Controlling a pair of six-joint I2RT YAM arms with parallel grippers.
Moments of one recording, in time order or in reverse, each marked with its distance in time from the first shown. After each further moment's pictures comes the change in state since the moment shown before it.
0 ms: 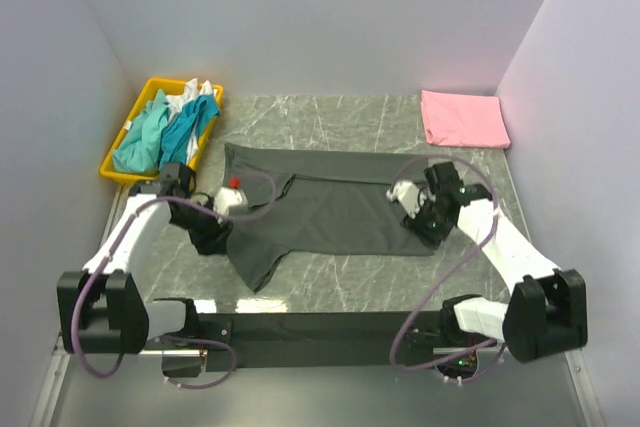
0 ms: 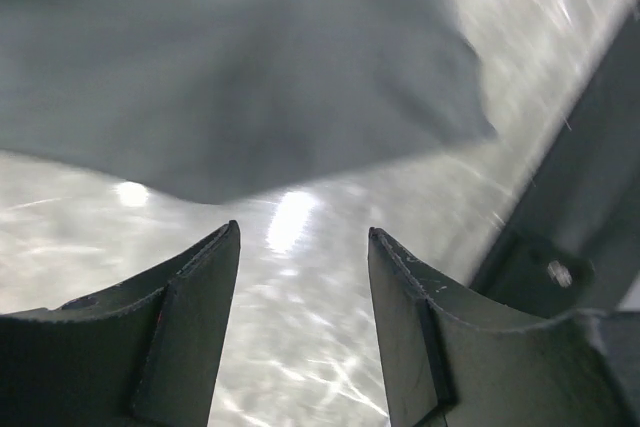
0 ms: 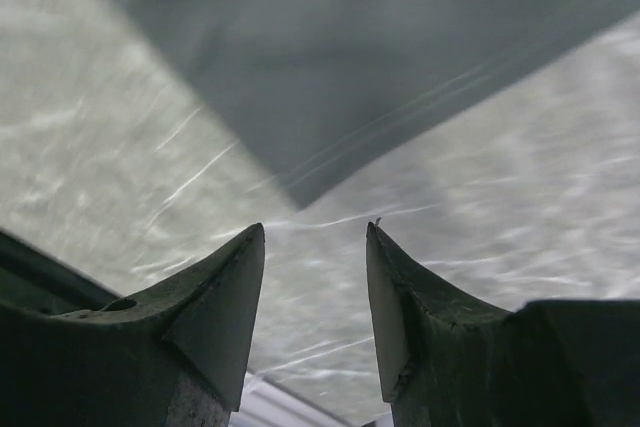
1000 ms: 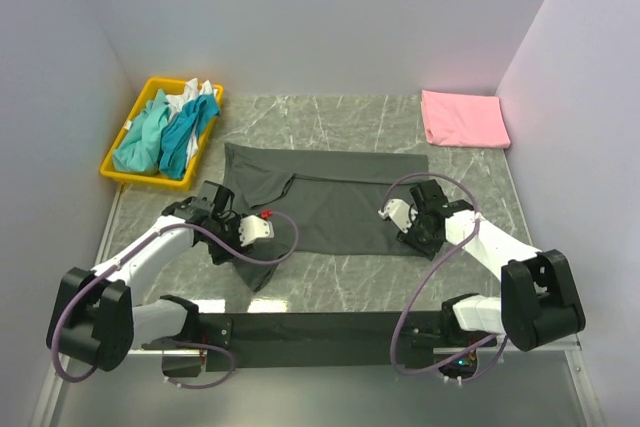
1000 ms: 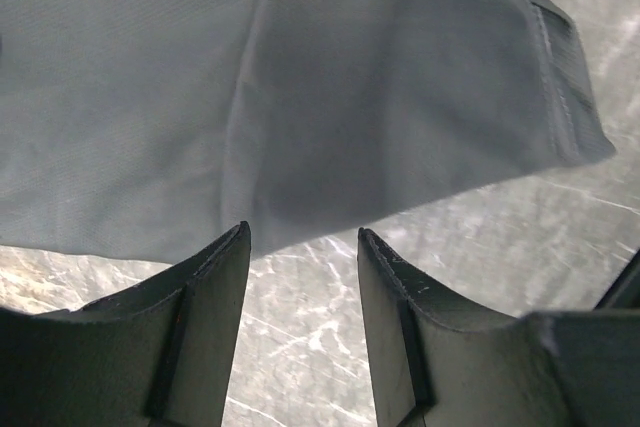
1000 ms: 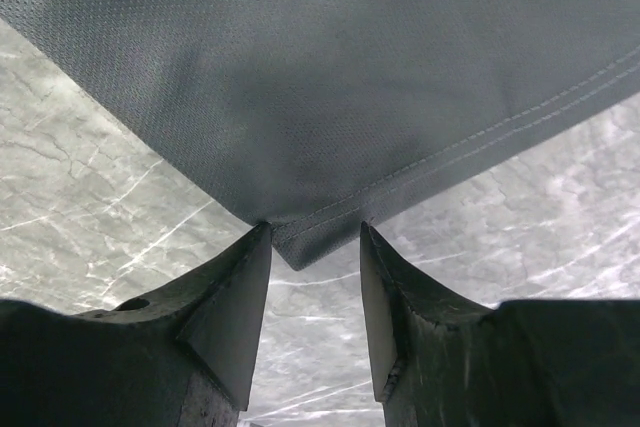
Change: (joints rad) left arm -0.330 -0.077 -0.238 0.309 -0.298 -0.039; right arm 0.085 0.045 -0.217 0.233 0.119 0.017
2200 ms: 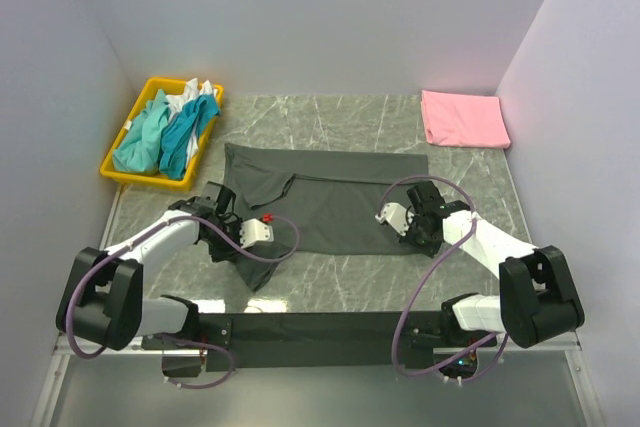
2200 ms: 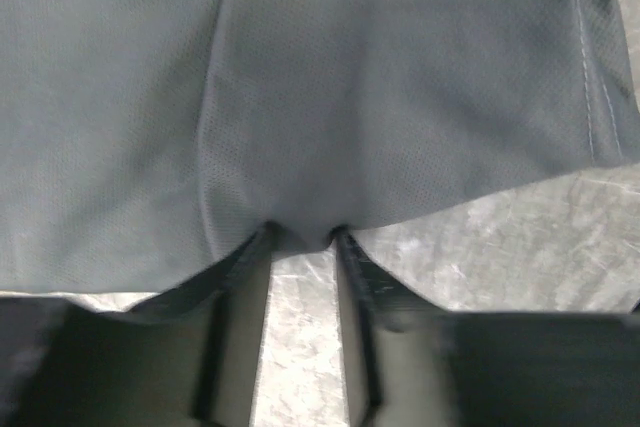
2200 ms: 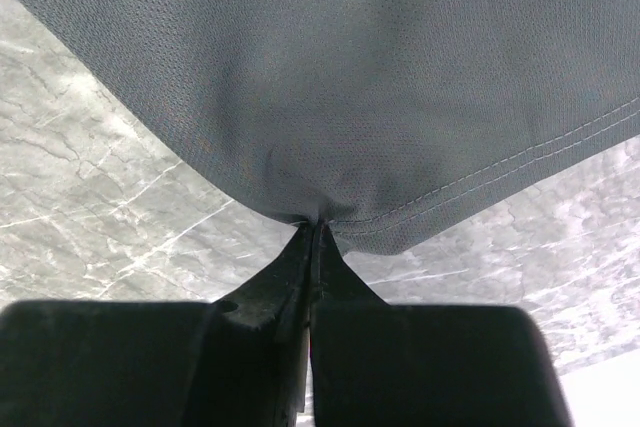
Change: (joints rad) left arm 0.033 0.113 -0.019 0.052 0.003 0.078; right arm 0.021 0.026 -0.009 0.011 -0.005 -0.049
